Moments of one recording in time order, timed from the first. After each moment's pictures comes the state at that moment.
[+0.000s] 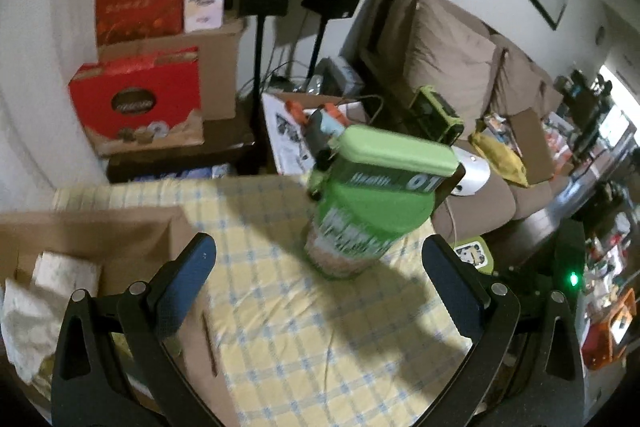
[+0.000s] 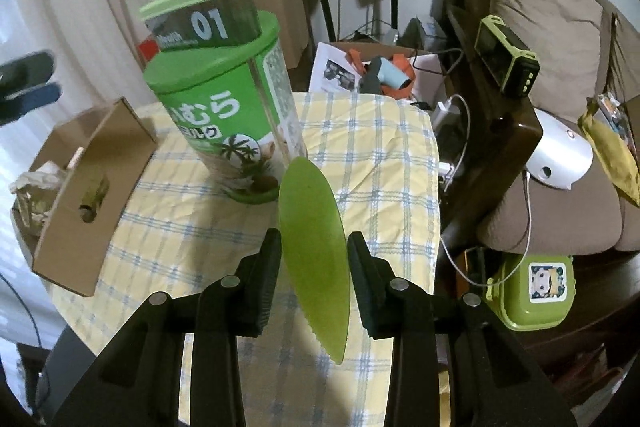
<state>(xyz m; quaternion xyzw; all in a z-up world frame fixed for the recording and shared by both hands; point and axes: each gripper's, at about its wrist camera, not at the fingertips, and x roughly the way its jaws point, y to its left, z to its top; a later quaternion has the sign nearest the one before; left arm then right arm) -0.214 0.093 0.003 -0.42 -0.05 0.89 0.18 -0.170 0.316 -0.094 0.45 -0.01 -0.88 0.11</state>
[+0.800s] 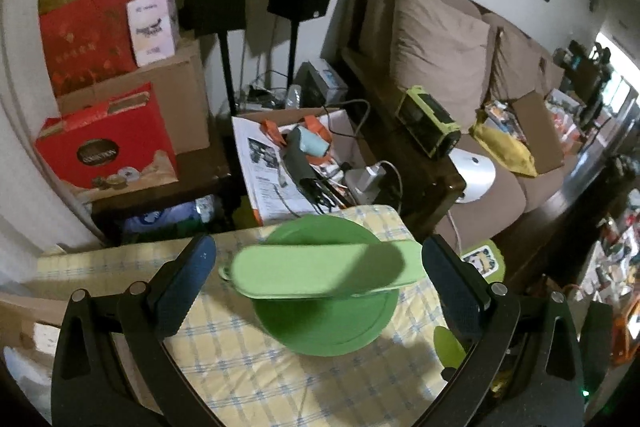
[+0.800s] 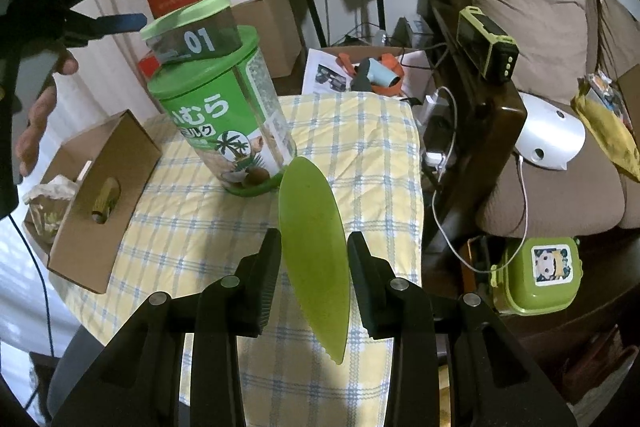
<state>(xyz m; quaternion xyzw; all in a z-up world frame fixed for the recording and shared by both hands) -0.280 0.182 0.011 -0.42 0.01 0.89 0.20 -0.148 0.339 -0.090 0.45 -0.05 -0.89 0.10</state>
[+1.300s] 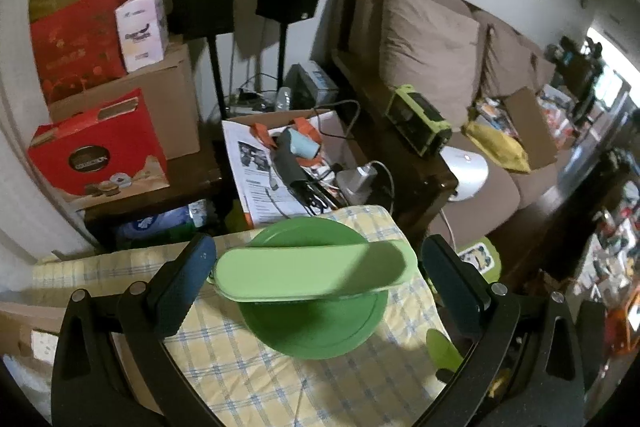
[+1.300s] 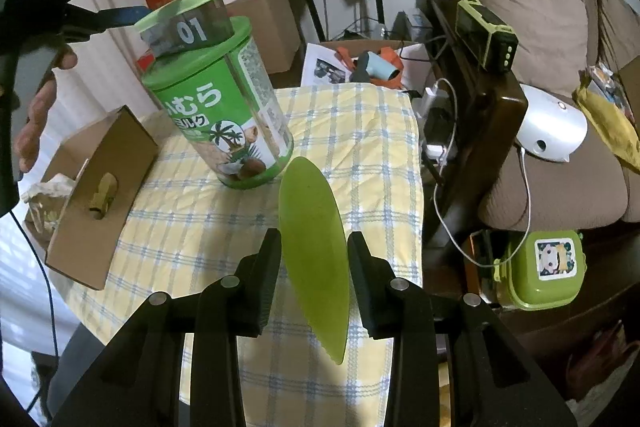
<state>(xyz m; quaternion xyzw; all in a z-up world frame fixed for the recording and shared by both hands) -0.279 0.188 0.014 -0.42 0.02 0.88 0.21 -0.145 0.343 -0.097 0.45 -0.06 -0.88 0.10</state>
